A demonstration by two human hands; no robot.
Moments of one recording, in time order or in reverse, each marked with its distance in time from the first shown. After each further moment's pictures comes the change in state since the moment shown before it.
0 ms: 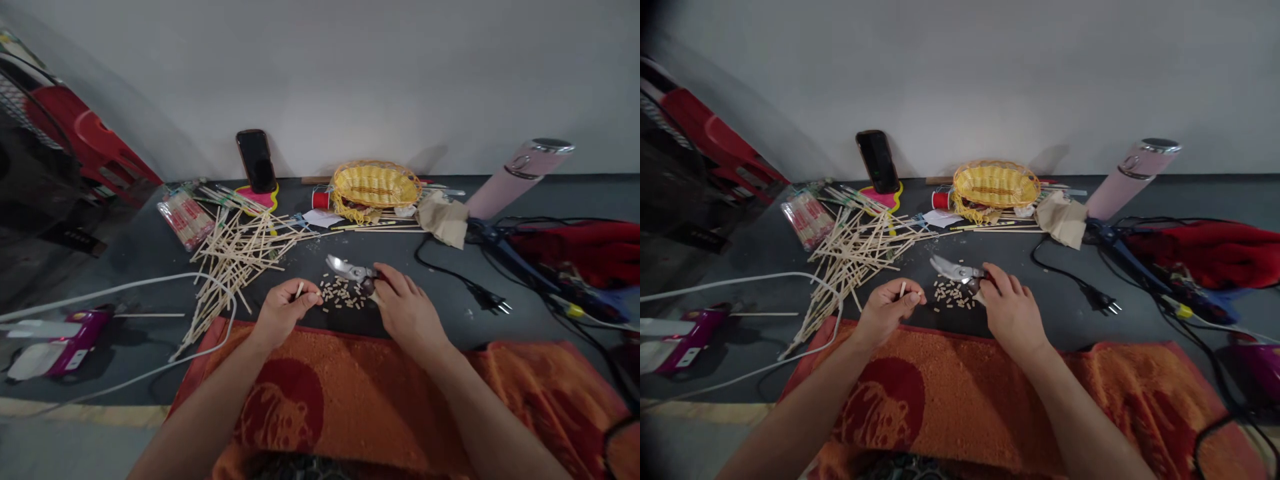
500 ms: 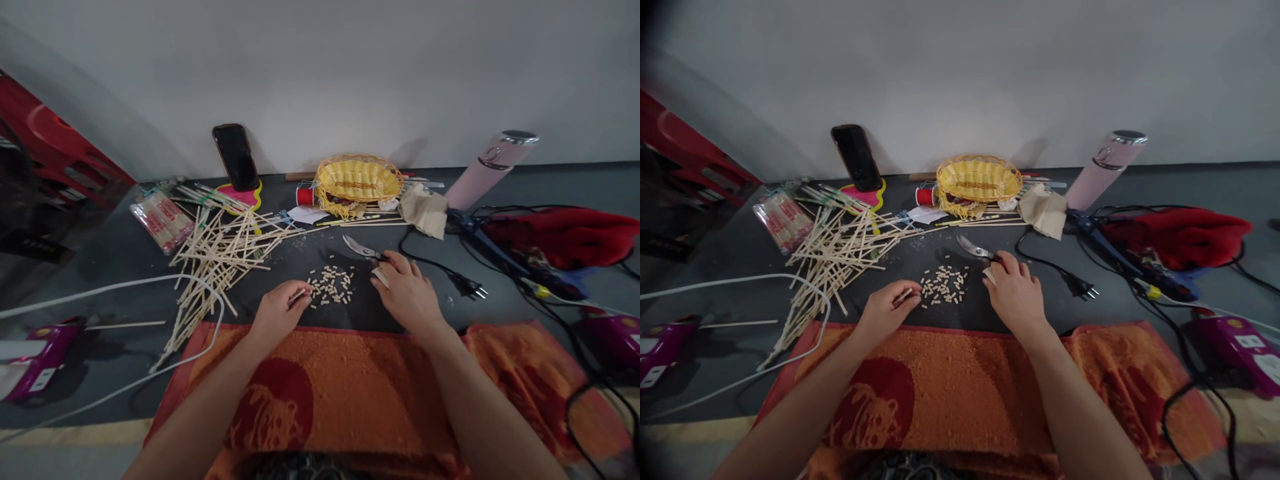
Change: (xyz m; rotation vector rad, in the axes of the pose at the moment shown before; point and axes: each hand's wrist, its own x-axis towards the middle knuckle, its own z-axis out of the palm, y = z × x) left_hand 0.005 -0.015 0.007 0.468 0.005 0.148; right_hand 0.001 0.029 0.008 -0.050 -0.037 0.245
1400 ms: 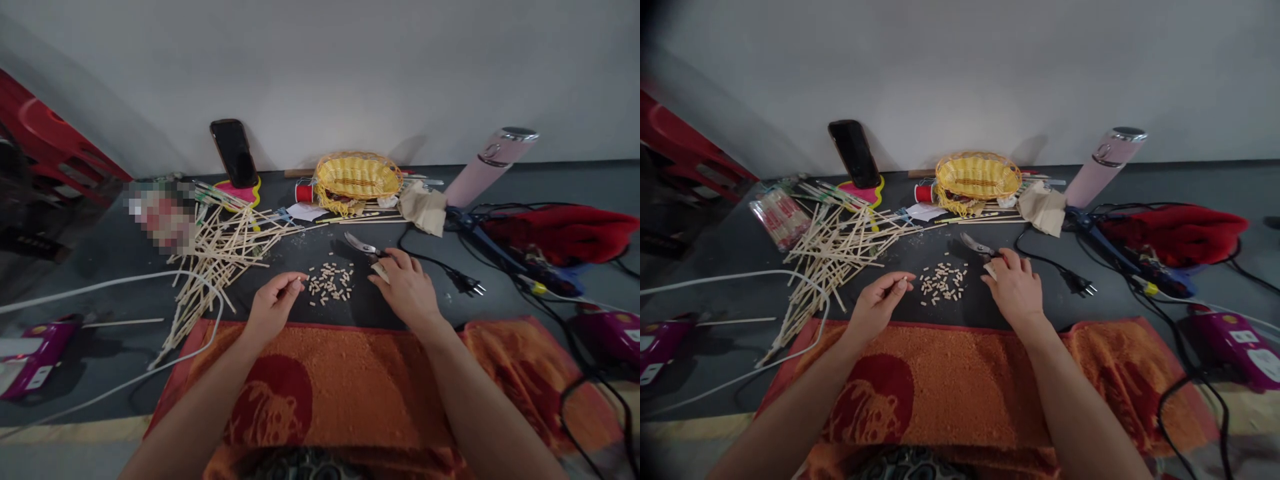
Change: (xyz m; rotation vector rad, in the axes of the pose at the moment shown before) left_hand -0.001 0.010 -0.010 -0.133 0.064 -0.044; right_hand 0.003 0.004 0.007 0.034 0.024 0.045
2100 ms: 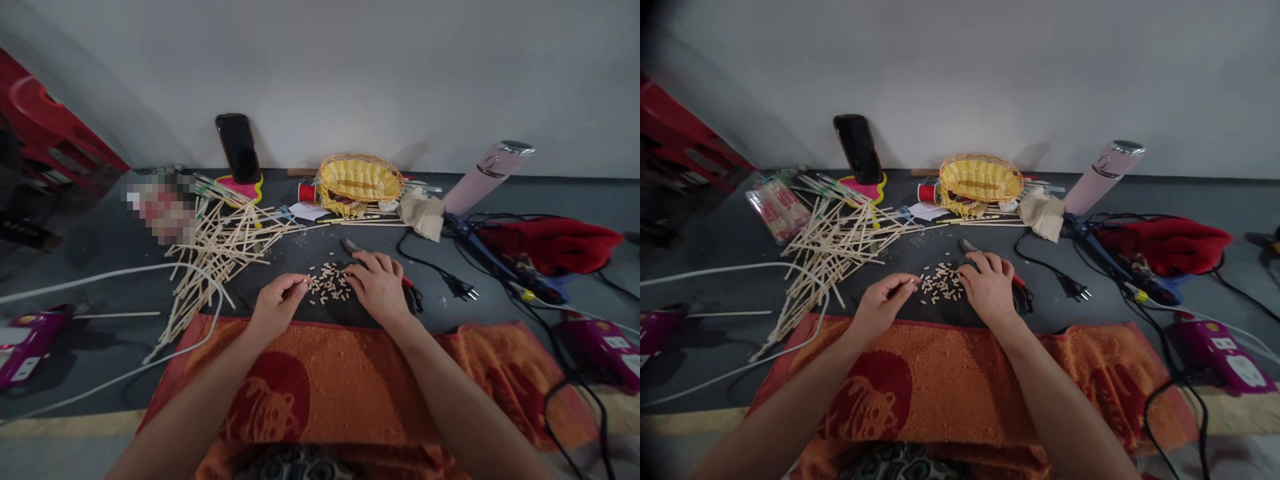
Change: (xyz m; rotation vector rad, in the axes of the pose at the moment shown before) left_hand -0.002 -0.002 0.005 0.005 -0.029 0.055; right_hand 0.007 -0.035 0.012 0.137 0.103 -0.224
